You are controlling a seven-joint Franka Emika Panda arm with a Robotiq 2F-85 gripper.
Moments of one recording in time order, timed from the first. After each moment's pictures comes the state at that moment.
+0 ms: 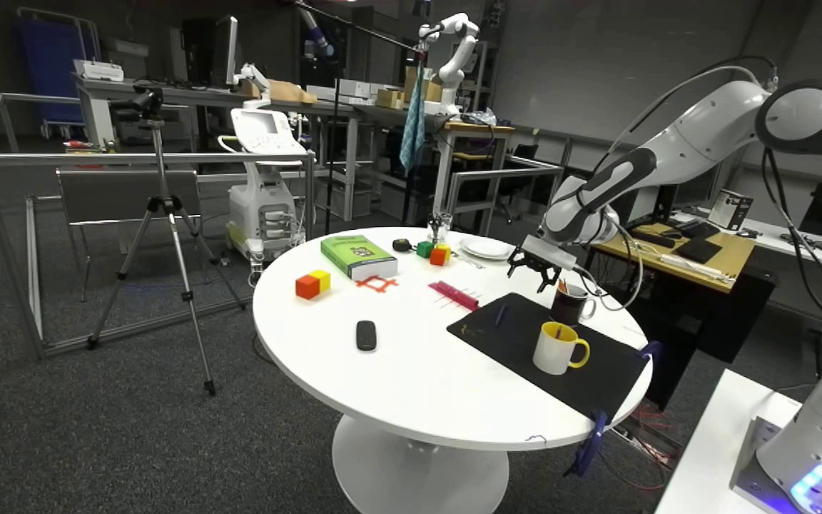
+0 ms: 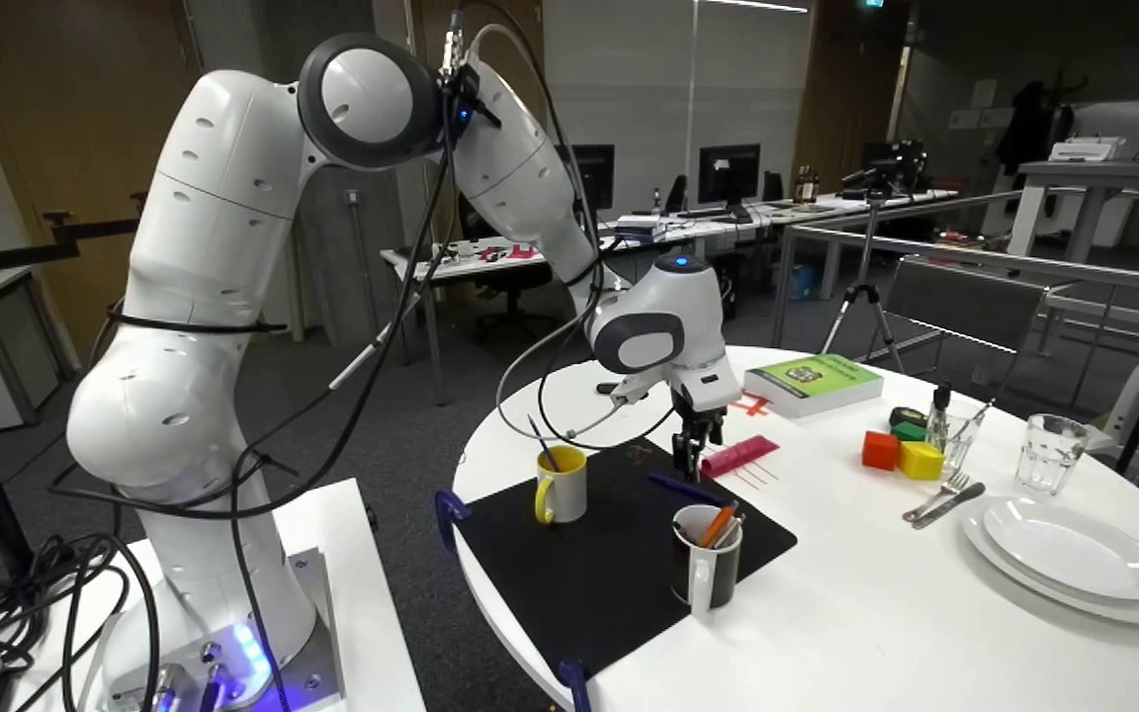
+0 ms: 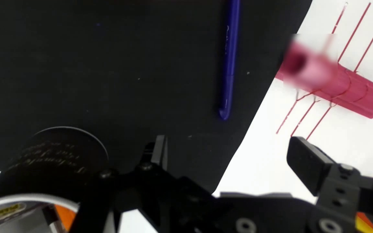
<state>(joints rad) -0.02 0.49 -0.09 -2.05 0.26 2.78 0.81</state>
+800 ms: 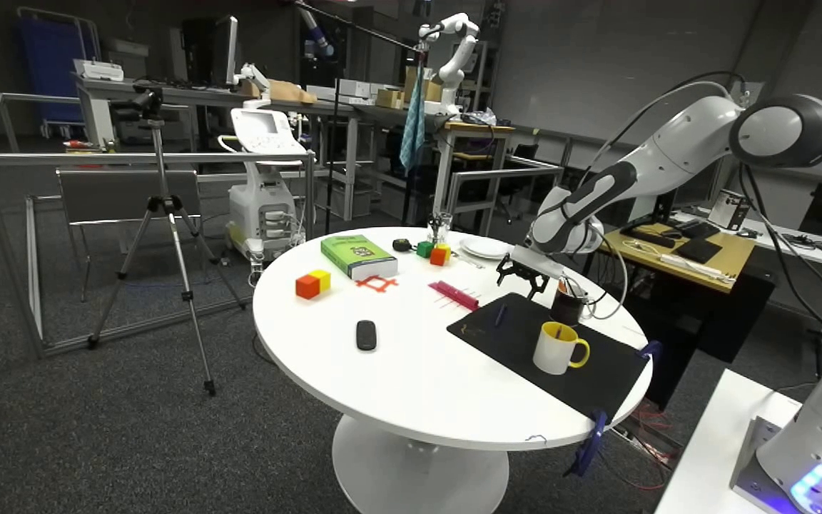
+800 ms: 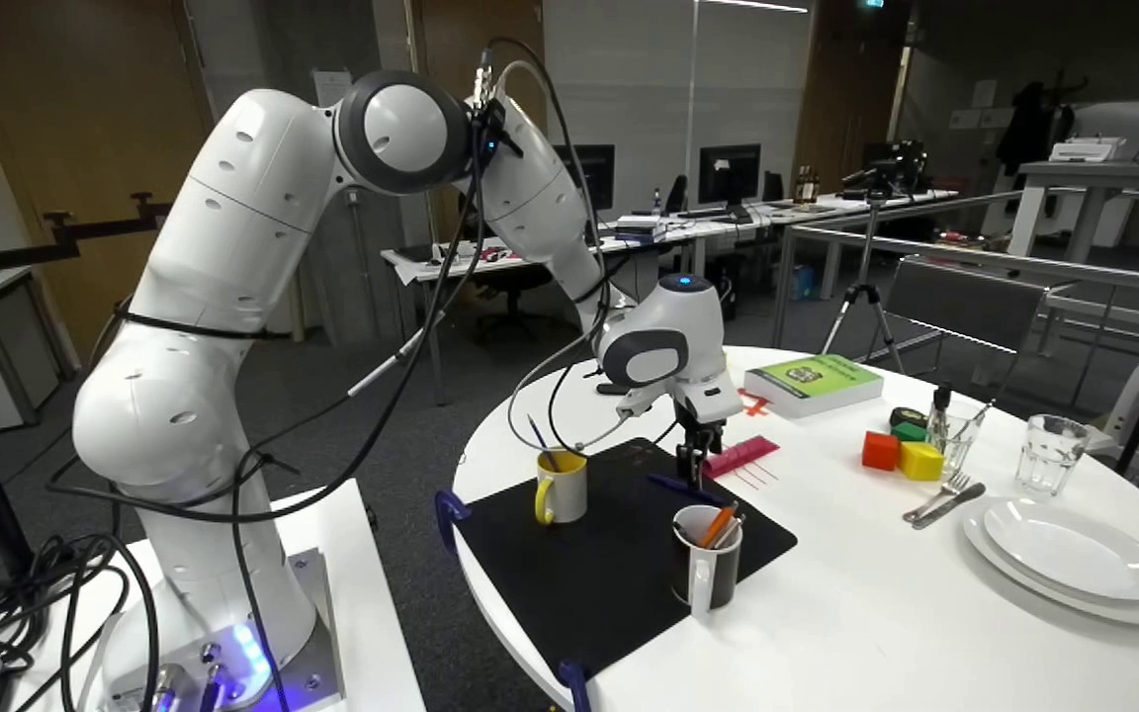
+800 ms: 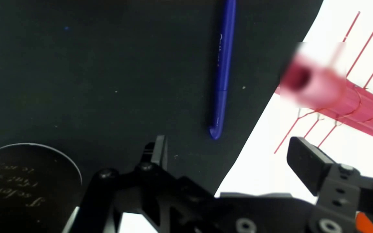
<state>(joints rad) 0.02 0.60 -0.10 -1.97 0.27 2.79 0.80</state>
